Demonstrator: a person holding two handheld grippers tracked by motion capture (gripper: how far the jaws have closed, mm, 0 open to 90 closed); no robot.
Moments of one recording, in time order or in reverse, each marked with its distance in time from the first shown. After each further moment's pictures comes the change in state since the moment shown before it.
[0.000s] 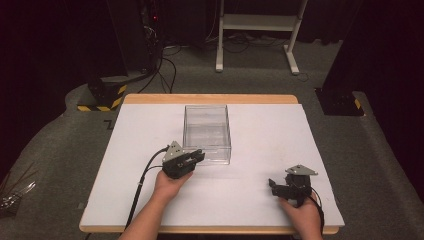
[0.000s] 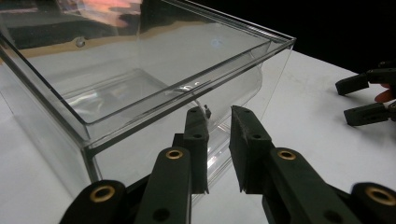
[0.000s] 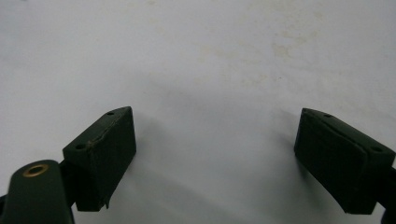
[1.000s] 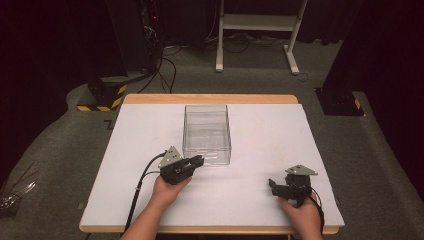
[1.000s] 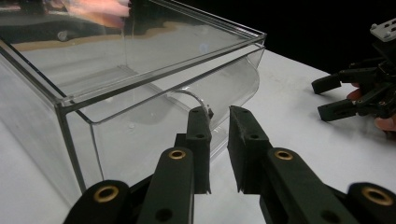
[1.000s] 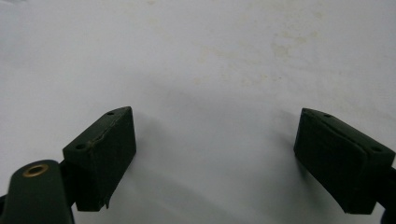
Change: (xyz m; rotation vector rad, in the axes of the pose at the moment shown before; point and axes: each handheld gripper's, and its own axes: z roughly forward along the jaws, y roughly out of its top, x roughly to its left) left arm -0.008 -0.010 -0.012 -0.023 -0.052 -0.021; right arm 0.000 0.000 0.000 0.000 -0.001 0.000
